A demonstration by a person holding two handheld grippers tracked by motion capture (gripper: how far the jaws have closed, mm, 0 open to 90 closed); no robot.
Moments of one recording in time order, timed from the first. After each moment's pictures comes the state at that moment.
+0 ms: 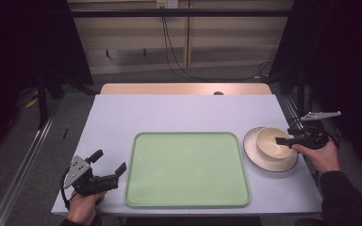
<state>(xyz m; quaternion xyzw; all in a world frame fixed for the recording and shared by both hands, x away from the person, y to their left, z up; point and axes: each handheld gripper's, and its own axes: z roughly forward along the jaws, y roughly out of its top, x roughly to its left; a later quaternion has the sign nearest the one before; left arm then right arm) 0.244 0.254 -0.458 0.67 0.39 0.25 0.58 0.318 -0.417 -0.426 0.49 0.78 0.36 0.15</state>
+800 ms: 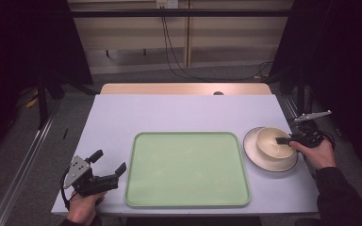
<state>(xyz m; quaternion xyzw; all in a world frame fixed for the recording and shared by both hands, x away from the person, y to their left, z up) 0.244 0.253 -0.459 0.67 0.39 0.25 0.59 0.332 -0.421 -0.445 0.50 0.80 0.32 0.11</state>
